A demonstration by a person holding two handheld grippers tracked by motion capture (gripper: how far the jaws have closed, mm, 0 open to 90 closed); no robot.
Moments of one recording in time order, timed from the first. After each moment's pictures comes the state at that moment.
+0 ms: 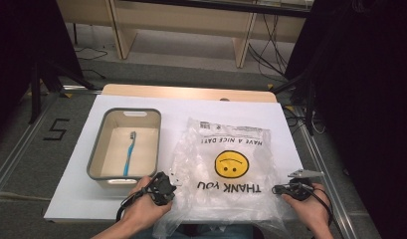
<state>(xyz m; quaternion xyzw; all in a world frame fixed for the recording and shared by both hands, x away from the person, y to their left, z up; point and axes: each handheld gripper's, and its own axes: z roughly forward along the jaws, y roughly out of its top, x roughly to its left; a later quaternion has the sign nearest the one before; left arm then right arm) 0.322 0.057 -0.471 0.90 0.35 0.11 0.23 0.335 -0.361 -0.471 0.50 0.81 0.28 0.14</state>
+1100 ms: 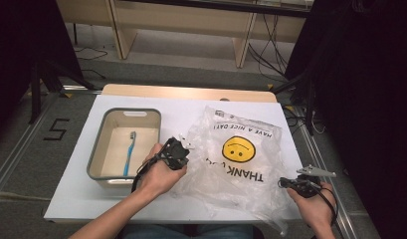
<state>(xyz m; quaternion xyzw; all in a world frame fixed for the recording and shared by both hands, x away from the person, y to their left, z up) 0.390 0.031 -0.413 0.87 0.38 0.16 0.28 0.332 -0.367 -0.454 0.53 0.76 0.32 0.19</state>
